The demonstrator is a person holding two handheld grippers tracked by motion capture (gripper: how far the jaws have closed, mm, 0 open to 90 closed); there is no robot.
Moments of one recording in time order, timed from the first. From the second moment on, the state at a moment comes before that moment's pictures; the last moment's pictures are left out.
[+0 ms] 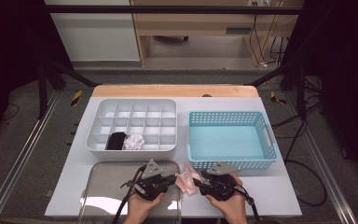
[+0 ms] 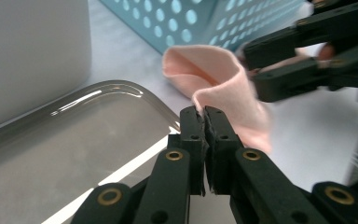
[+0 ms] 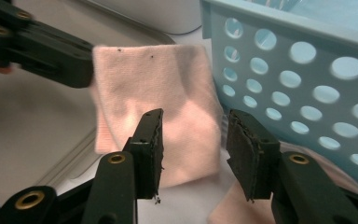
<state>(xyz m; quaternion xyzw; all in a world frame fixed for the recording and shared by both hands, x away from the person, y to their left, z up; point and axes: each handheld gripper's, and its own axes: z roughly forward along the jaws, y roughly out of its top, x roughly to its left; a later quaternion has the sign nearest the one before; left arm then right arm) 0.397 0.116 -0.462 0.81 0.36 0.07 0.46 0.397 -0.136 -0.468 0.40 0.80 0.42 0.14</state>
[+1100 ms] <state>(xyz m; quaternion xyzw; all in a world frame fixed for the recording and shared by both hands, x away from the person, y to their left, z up) 0.387 0.178 -0.478 0.78 0.44 0.10 0.43 0.408 -0.094 -0.484 0.38 0.83 0.39 0.13</state>
